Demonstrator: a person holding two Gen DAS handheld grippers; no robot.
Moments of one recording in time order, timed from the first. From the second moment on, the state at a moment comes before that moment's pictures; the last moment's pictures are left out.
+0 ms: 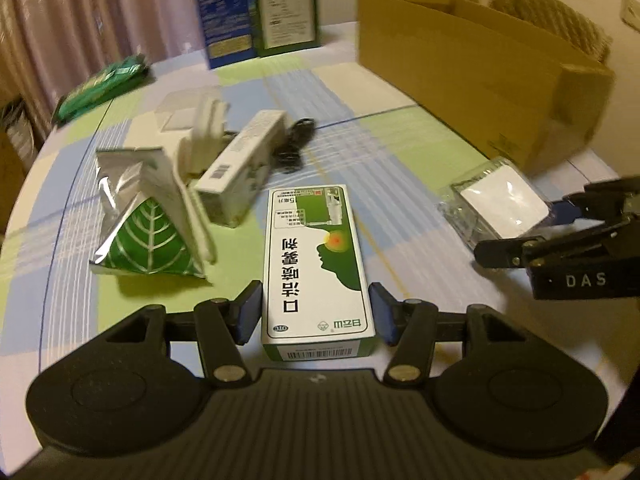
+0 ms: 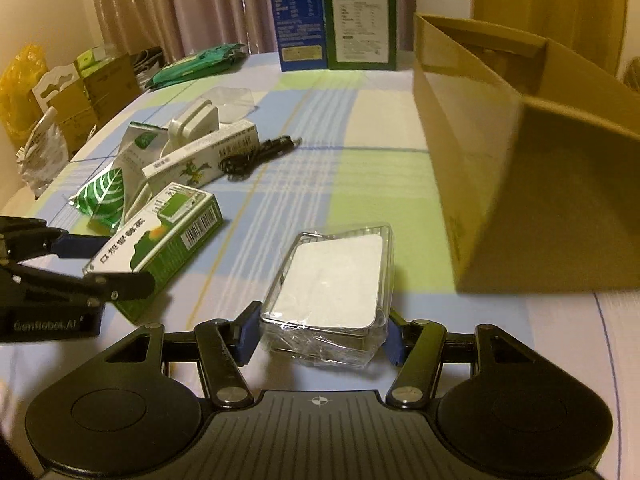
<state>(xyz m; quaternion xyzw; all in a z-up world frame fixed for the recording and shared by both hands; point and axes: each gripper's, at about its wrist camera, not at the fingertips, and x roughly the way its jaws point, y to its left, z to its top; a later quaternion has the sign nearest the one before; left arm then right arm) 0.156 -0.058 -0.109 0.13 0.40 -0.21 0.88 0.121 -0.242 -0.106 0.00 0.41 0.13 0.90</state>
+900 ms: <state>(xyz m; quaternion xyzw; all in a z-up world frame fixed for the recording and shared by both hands) 0.169 -0.080 -0.122 0.11 0.43 -0.19 0.87 0.100 -0.244 -0.114 -0.02 0.40 0.10 0.91</state>
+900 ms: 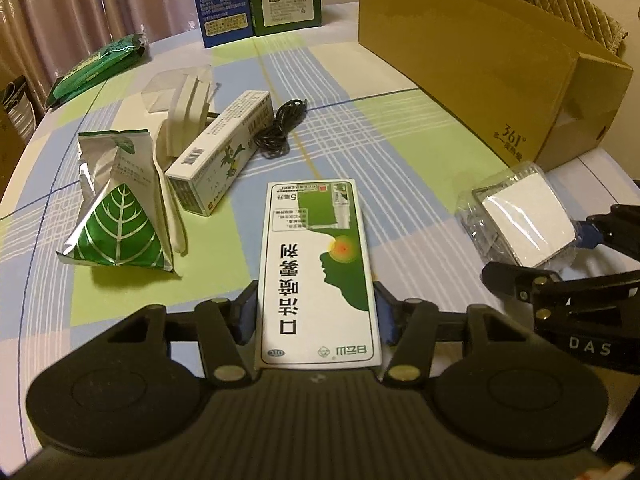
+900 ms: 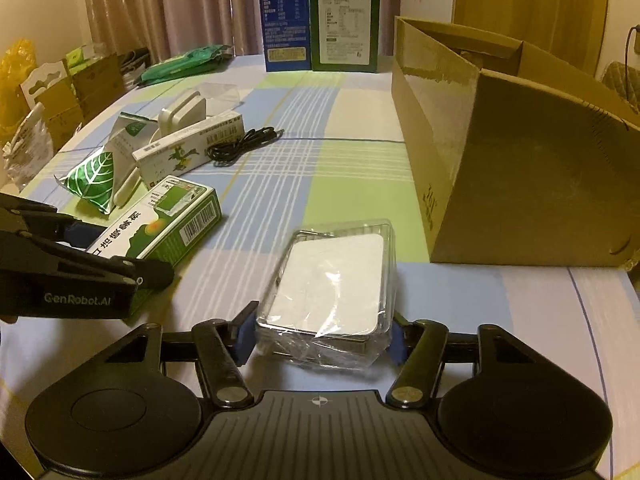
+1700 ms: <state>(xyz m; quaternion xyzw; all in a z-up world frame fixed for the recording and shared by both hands) 0.146 -0.083 -0.084 0.08 0.42 -0.19 0.88 0.080 -0.255 -0.078 0.00 0.36 0.09 0.93</state>
